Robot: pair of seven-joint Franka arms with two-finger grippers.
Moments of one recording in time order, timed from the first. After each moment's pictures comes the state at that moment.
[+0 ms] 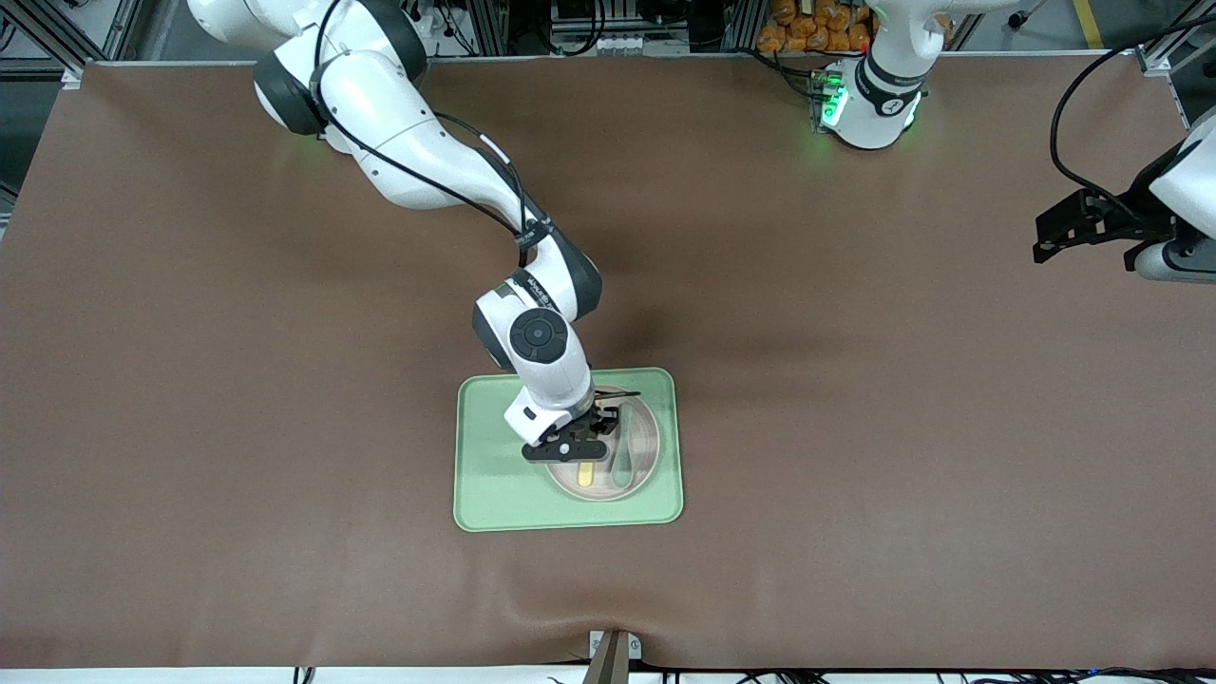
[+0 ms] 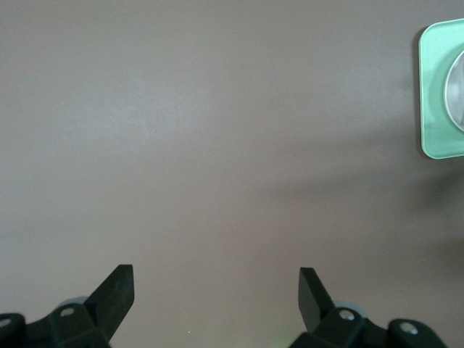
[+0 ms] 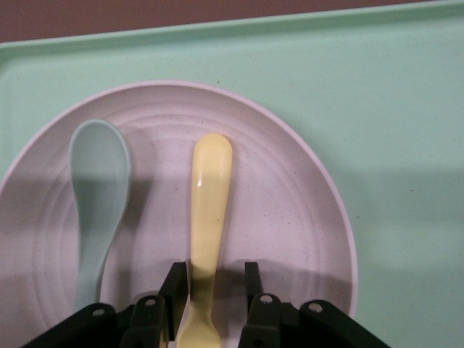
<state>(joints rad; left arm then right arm) -0.02 0.04 -0.05 -1.49 0.01 1.53 0.04 0.63 1.04 -0.01 -1.10 -0.02 2.33 0.64</state>
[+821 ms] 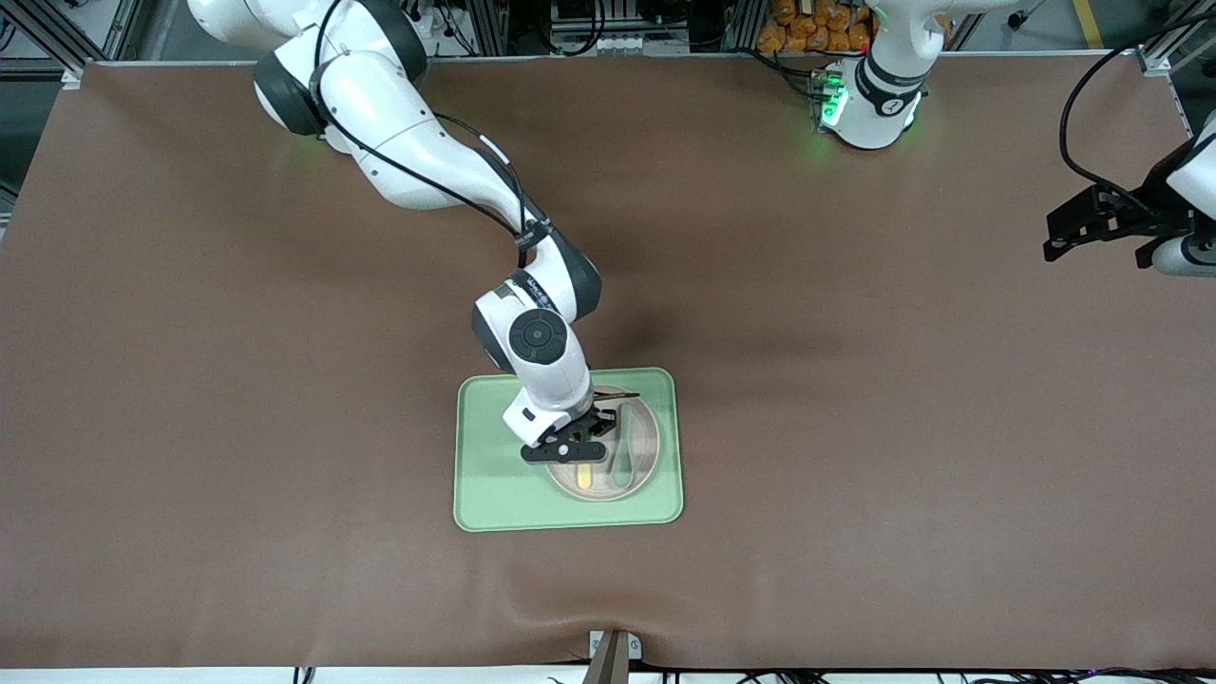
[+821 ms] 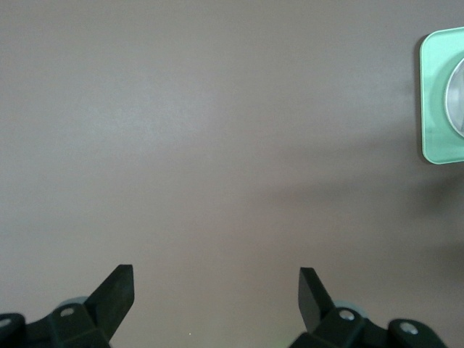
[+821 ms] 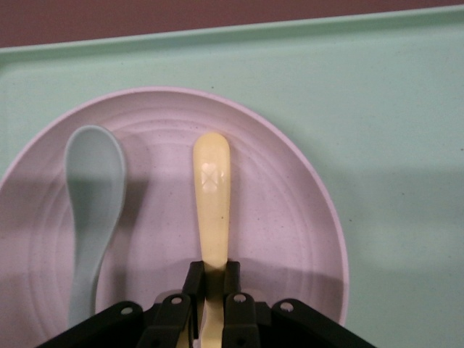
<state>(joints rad) -0.02 0.04 -0.04 -1.49 0.01 1.53 0.04 0.63 1.04 -0.01 -1.09 -0.02 2.30 0.64</state>
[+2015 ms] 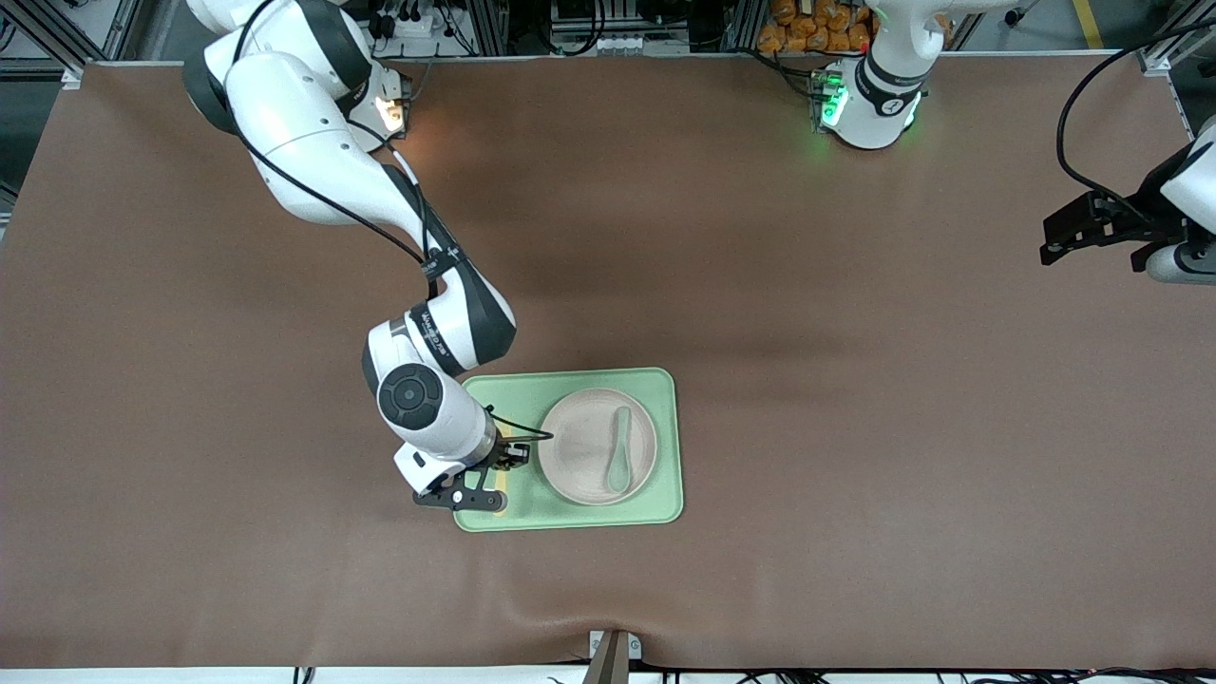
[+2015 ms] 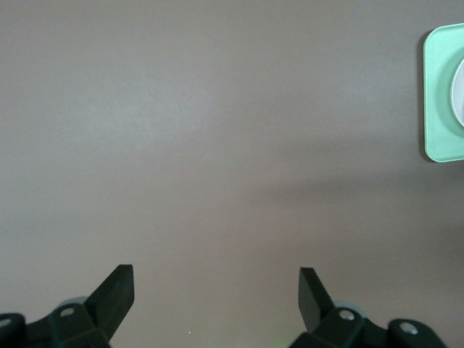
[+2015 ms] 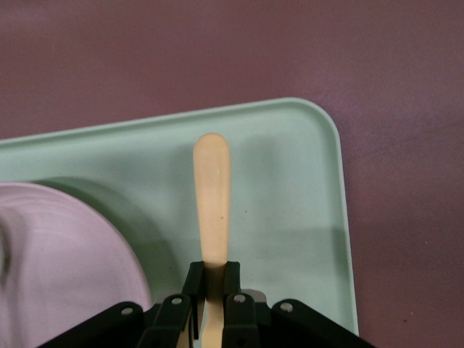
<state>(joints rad) 0.00 0.04 -0.05 -1.49 0.01 1.53 0.04 0.39 0.96 0.08 -1.11 -0.02 2.14 0.52</state>
